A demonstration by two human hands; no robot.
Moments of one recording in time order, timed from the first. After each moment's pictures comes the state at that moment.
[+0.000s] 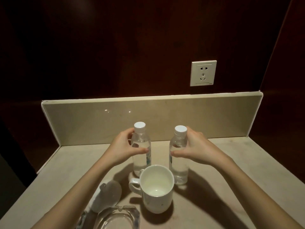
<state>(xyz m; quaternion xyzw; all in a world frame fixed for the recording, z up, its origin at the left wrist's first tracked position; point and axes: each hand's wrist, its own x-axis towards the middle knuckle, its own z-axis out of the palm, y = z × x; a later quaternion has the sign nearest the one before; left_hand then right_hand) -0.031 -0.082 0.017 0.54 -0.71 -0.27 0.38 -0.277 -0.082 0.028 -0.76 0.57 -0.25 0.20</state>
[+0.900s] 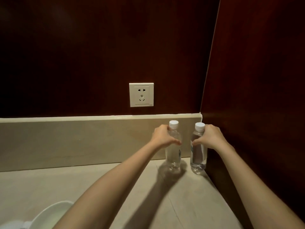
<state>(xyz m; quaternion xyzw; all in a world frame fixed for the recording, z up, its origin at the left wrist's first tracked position) -0.356 -0.219 0.048 0.56 -0.72 -0.26 0.30 -0.533 -0.178 0.070 -0.59 0.75 -0.27 0.12</state>
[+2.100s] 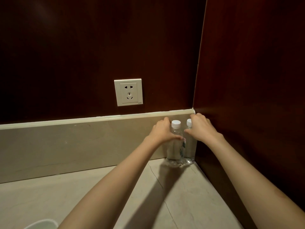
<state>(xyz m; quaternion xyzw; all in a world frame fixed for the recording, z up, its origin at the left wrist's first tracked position) -0.381 -0.239 0.055 0.52 -0.81 -0.14 0.23 -0.527 -0.204 0.076 -0.65 0.73 -0.19 -0.03</state>
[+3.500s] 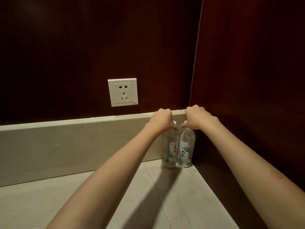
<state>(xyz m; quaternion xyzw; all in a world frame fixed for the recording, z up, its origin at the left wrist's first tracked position) -0.400 -0.259 0.086 0.49 -0.85 -0.05 0.20 -0.527 -0.213 0.112 -0.68 0.73 -0.08 -0.04</state>
